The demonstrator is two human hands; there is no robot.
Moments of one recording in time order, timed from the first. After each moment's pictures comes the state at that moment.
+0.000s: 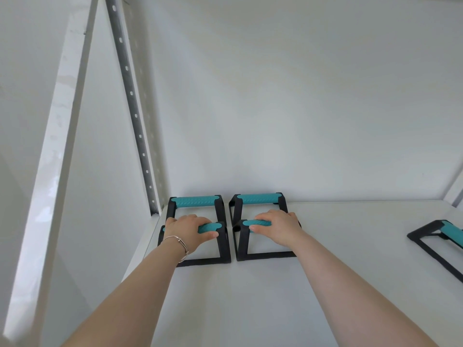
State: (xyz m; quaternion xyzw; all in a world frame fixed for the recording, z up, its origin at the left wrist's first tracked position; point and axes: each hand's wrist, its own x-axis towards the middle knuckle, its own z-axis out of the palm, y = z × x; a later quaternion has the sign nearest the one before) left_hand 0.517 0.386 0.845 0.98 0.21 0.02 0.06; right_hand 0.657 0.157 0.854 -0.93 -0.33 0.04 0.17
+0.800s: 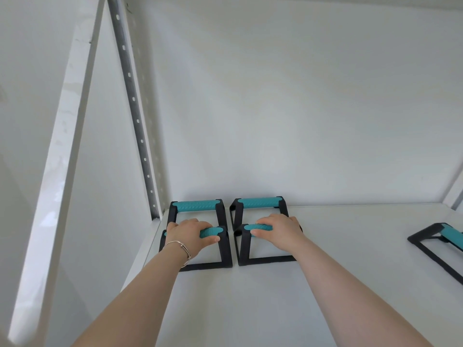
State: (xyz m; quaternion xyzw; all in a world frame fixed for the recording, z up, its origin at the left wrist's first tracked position) left_hand 0.514 0.383 0.847 0.97 0.22 0.01 0.06; right_hand 0.657 0.157 0.849 -0.93 -0.33 0.03 0.17
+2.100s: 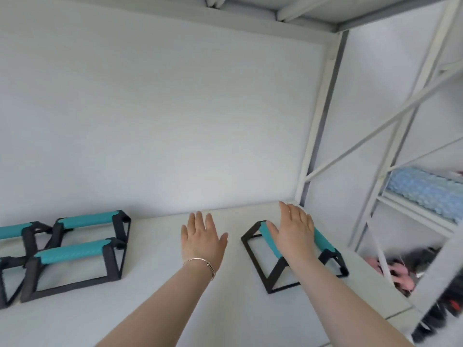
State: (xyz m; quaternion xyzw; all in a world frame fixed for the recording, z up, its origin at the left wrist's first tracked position) left_hand 0.723 -0.080 0.864 0.97 0.18 0.14 0.11; right_hand 0.816 -0.277 0.861 -0.94 -0.10 -0.28 0.13
